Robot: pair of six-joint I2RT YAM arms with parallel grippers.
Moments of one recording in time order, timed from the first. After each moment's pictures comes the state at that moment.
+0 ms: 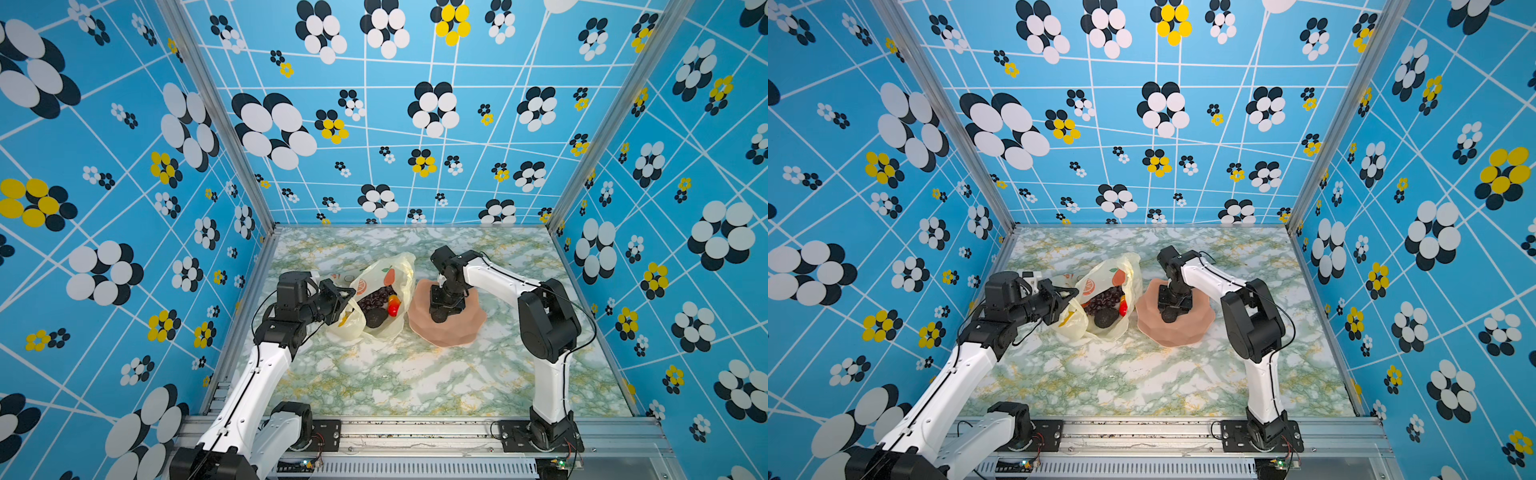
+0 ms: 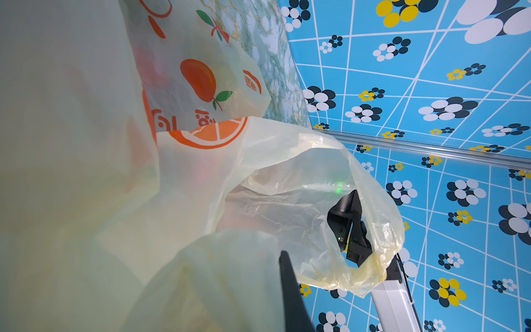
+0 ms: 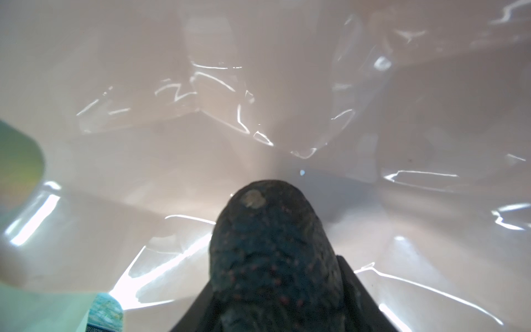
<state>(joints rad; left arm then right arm) -0.10 0.97 0.72 -0.26 0.60 -1.25 0.53 2.02 1.56 -0.99 -0.18 0.57</state>
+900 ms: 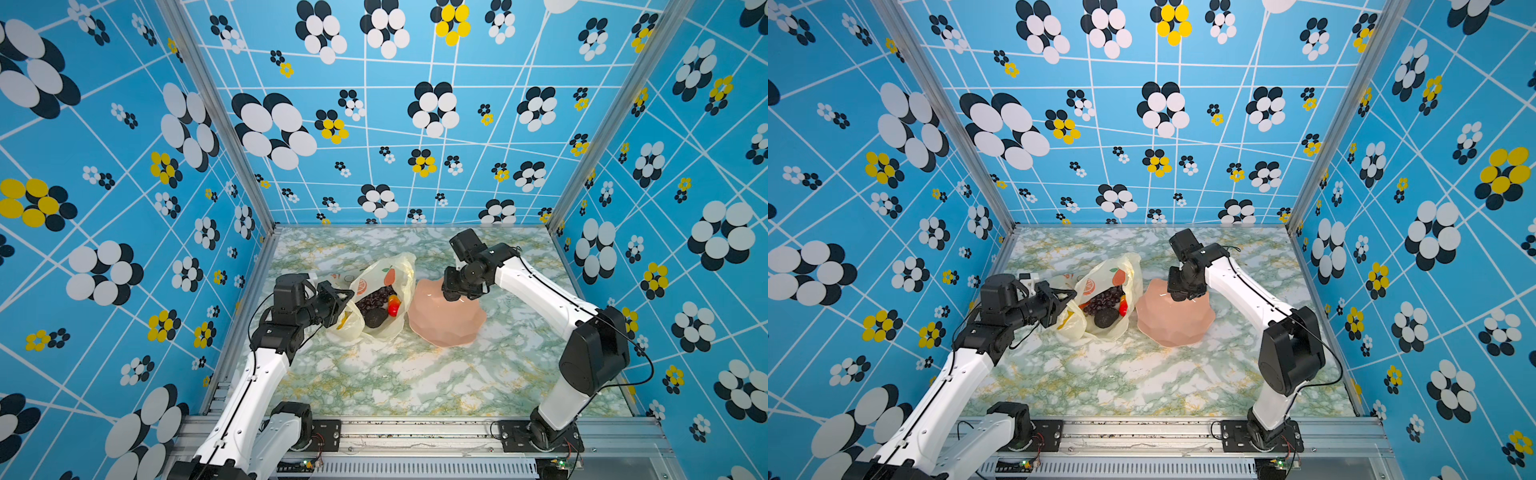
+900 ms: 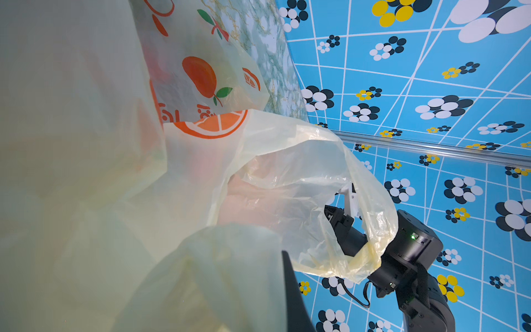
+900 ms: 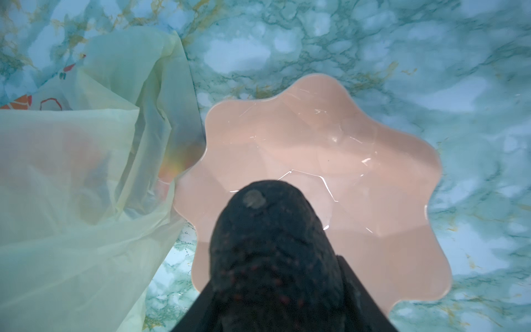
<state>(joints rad) -0.09 0.92 0.72 -0.30 0.60 -1.24 0.52 1.69 1.51 -0.96 0.01 0.56</state>
